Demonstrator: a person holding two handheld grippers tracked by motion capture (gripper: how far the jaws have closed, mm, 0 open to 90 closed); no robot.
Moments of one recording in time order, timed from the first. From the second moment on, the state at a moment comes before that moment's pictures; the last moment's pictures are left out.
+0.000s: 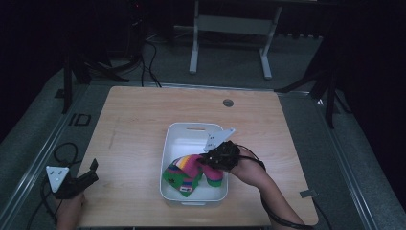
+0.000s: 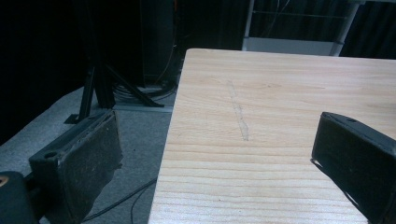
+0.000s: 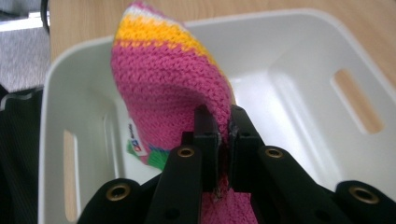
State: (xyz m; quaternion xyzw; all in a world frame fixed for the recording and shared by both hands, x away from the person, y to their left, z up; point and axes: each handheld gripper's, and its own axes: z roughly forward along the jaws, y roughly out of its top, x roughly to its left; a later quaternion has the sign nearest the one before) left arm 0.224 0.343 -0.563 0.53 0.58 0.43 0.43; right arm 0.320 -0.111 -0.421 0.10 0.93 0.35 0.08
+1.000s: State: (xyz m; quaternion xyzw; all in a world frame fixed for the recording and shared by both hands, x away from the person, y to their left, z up) left arm 0.224 0.343 -0.562 0.53 0.59 0.43 0.43; right arm 0.319 -0.166 -0.323 0.15 0.85 0.48 0.17
